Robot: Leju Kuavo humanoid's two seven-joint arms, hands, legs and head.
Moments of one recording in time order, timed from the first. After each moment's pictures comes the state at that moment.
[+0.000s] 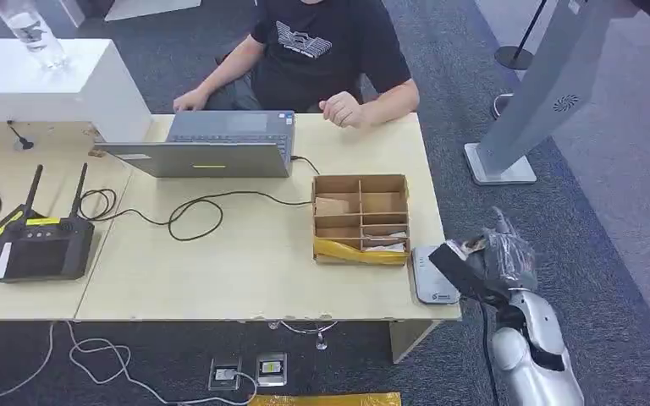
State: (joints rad) left arm -0.11 0.09 -1.15 -0.18 1.27 0.12 -0.13; right arm -0.24 -0.14 0.31 -1.23 0.97 -0.13 0.11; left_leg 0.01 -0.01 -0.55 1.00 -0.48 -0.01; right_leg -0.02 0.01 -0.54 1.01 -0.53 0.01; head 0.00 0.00
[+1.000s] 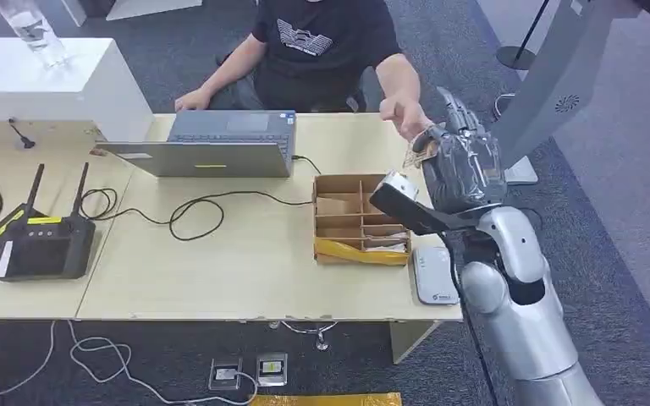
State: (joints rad) left arm -0.12 0.07 -1.15 -0.18 1.22 0.12 -0.12; right arm -0.53 -0.09 0.58 -1.43 0.99 -0.07 0.10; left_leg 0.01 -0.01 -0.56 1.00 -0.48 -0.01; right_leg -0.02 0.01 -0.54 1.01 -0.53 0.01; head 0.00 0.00
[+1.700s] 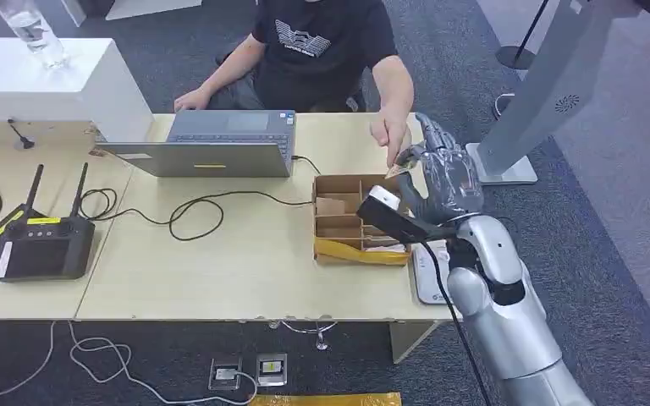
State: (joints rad) left arm -0.11 0.07 -1.15 -0.18 1.22 0.12 -0.10; right arm -0.52 -0.08 0.62 -1.32 0.99 -0.08 0.11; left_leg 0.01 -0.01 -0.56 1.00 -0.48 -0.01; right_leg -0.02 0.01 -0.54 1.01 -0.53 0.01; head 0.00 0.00
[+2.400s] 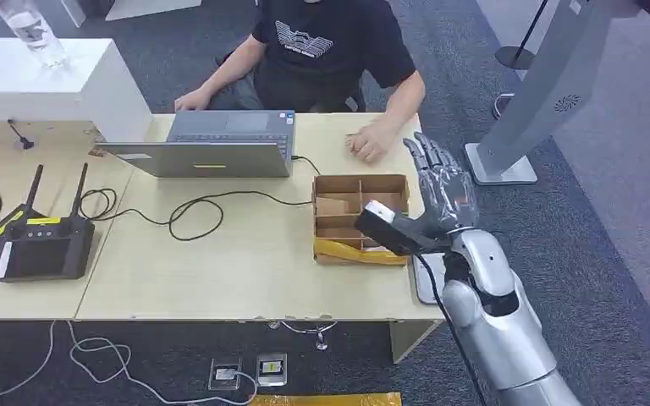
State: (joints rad) left arm -0.11 0.06 -1.15 -0.18 1.24 0.12 -0.10; right arm -0.46 -0.09 0.63 -1.31 1.05 -0.08 0.15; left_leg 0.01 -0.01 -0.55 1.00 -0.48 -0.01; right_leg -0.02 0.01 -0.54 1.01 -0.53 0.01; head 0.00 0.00
